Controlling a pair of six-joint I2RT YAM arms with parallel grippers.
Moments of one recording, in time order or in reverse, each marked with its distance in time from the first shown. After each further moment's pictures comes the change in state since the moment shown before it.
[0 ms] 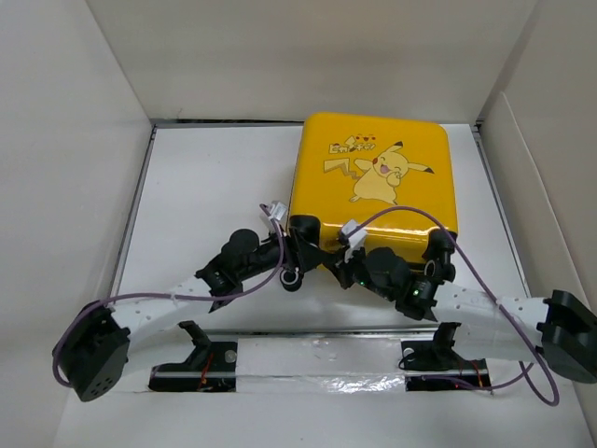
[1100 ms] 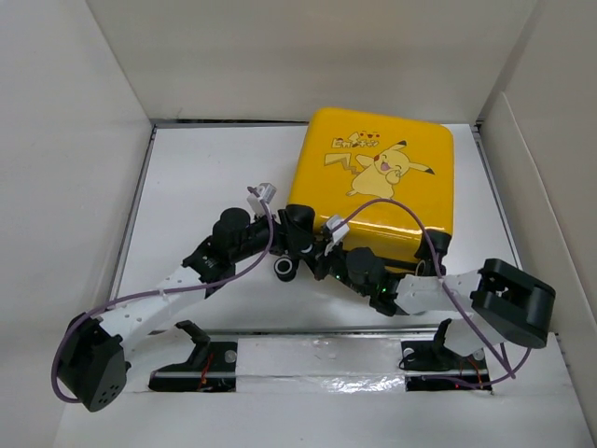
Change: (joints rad) left arm 0.126 -0.049 0.153 -0.325 0.012 0.127; right arm 0.007 0.326 0.003 0.521 -0.023 0.076
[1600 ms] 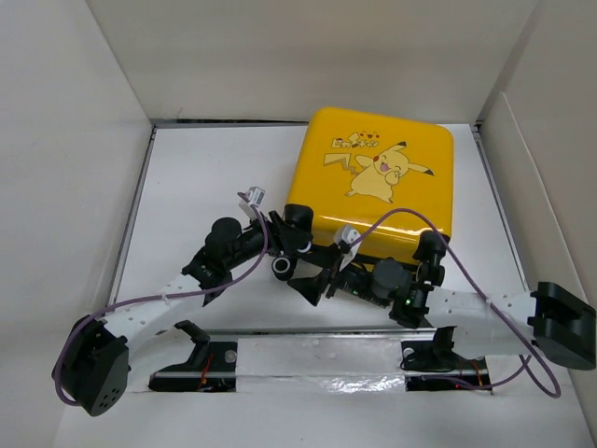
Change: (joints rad) left arm 0.048 -0.025 -0.130 0.228 0.032 -0.109; right arm 0.097 -0.264 -0.047 -0.053 -0.135 0.048
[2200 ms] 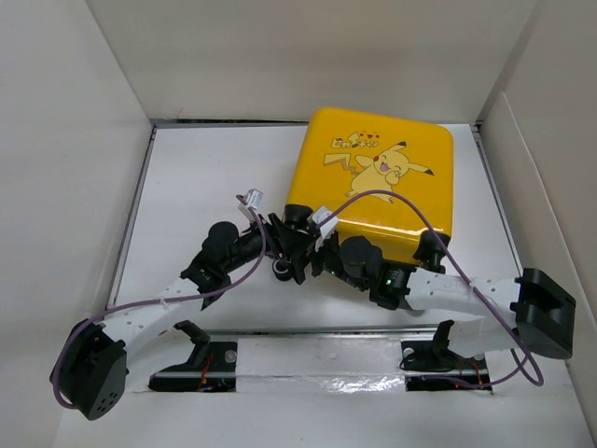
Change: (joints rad) left arm -0.003 -0.025 -0.038 0.066 0.027 -0.072; right arm -0.035 0.129 0.259 -0.341 0.190 -0.175
